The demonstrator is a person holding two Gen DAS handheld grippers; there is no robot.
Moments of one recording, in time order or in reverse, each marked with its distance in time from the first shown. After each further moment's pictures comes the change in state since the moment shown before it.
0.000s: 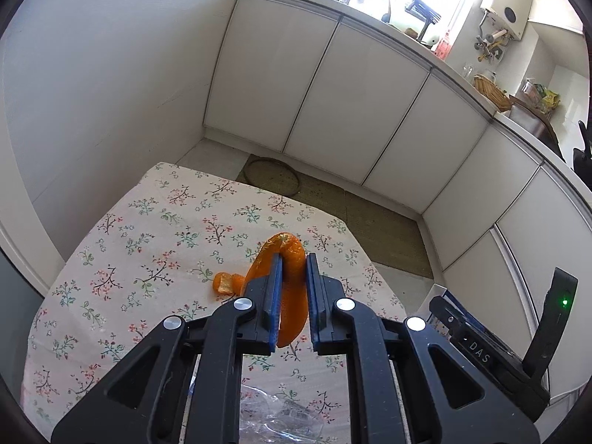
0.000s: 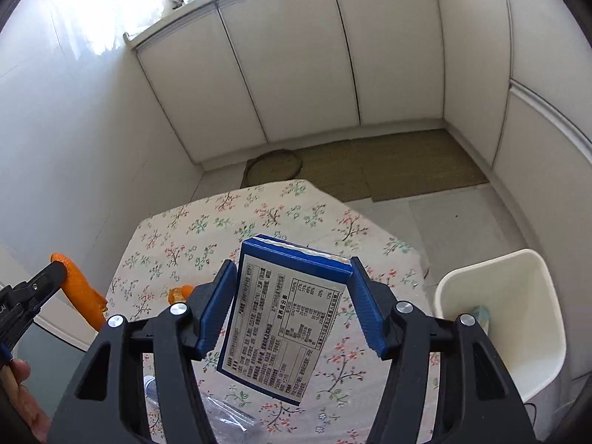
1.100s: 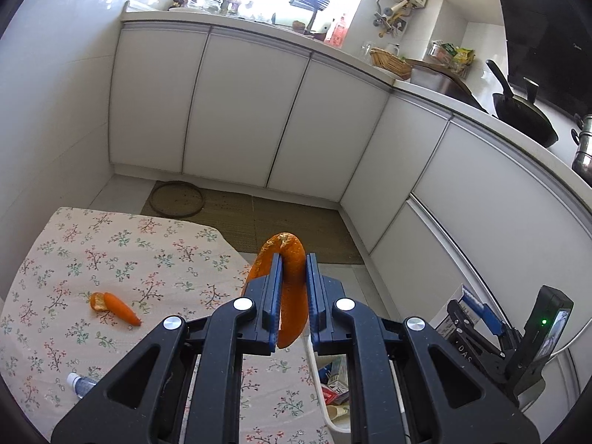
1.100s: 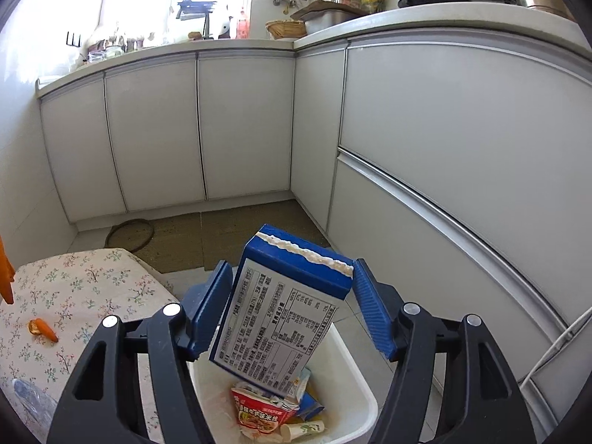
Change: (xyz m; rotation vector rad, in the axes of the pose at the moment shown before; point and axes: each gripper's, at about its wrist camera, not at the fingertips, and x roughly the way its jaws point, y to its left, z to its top) left arm -0.004 -0.177 -0.034 0.217 -0.034 -0.228; right arm -0.114 -0.179 -0.003 0.003 -0.280 -0.481
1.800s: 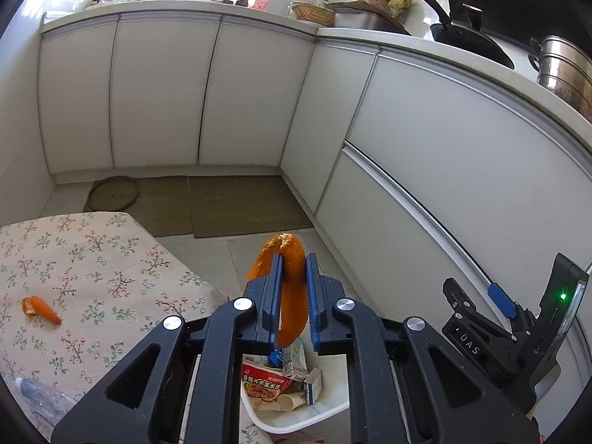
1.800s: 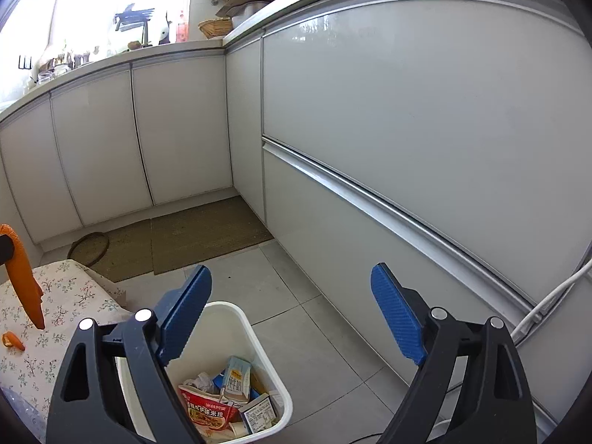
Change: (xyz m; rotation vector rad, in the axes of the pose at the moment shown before) left arm 0.066 -0.116 -0.048 0.167 0.116 -0.153; right arm -0.002 -0.109 -0.023 0.117 0.010 -0.144
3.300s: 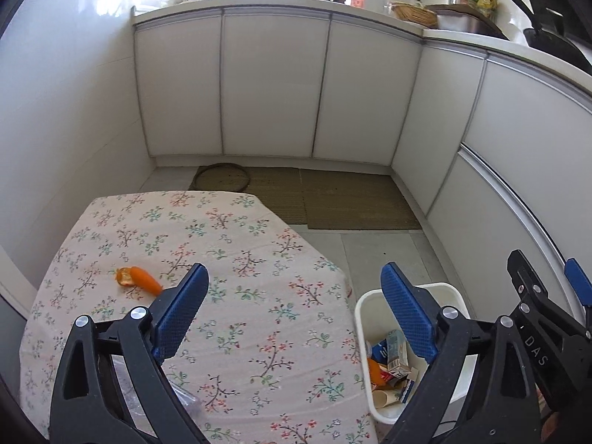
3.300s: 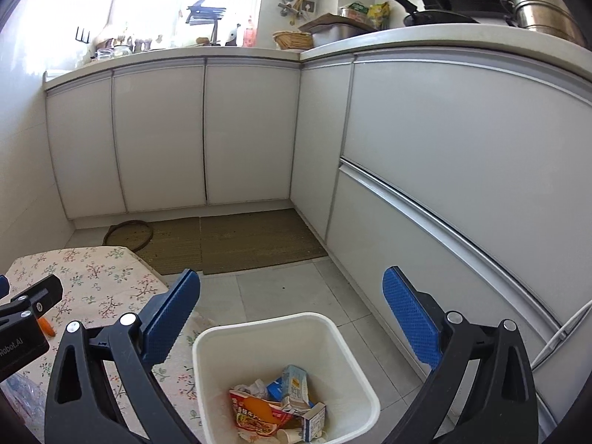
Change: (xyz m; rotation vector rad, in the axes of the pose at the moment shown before) left arm -0.037 0.091 -0.020 -0.107 -0.004 0.418; right arm -0.036 0.137 -0.004 -0.155 -0.071 0.145
